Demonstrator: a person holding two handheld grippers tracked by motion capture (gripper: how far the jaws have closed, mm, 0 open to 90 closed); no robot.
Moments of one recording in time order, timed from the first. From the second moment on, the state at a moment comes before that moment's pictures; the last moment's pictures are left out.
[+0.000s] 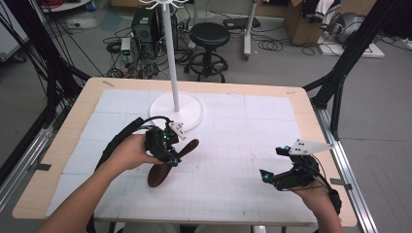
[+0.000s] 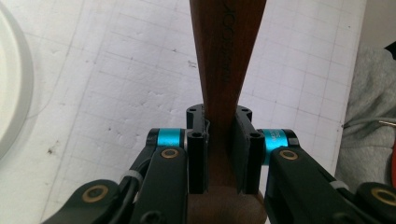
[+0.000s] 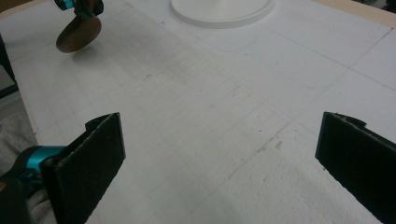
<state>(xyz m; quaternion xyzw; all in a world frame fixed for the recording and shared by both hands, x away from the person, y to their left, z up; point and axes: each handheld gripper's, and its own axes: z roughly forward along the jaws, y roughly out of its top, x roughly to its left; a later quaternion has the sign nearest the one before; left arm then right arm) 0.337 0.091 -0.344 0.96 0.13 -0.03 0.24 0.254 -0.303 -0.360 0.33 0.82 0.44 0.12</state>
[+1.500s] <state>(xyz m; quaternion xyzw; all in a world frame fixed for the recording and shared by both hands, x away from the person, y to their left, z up) 0.360 0.169 -0.289 0.89 0.24 0.01 0.38 0.255 -0.301 -0.363 0.33 0.83 0.44 0.12</state>
